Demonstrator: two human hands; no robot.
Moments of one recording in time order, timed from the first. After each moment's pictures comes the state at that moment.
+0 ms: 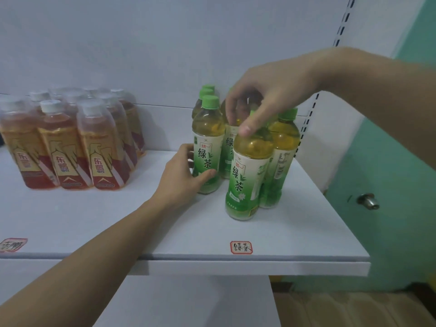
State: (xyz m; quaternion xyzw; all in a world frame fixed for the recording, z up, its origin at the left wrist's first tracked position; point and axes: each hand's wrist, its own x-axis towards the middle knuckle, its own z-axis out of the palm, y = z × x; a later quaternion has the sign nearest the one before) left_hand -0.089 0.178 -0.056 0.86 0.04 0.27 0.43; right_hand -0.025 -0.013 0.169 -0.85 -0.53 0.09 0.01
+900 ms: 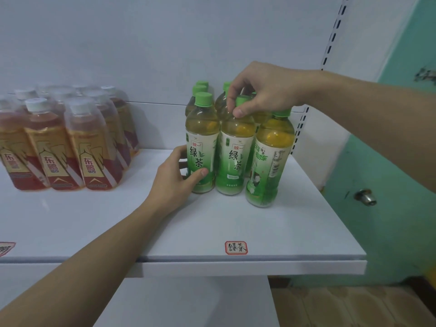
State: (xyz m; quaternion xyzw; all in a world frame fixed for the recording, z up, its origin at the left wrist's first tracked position) left_hand -0.090 0.179 -0.065 0.84 0.02 0.27 0.48; right_hand 0.020 -0.016 0.139 -0.86 -0.49 0.00 0.12
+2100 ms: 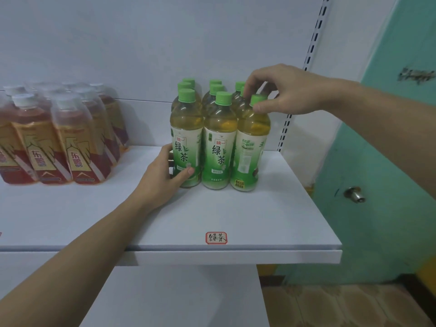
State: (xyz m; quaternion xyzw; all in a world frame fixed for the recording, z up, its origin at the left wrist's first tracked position) left_hand -0.088 0.179 -0.074 0.88 0.03 0.24 0.40; right_hand 0.027 -0.087 0.132 -0.88 -0.45 -0.06 0.14
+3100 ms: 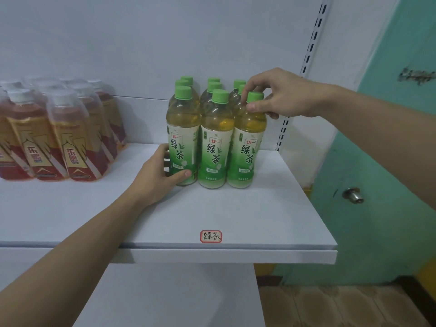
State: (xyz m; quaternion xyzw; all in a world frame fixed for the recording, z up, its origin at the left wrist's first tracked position) left_hand -0.086 0.182 -0.076 0.86 0.03 0.22 0.46; right_hand 0.037 -0.083 0.116 -0.87 -0.43 -0.01 0.26
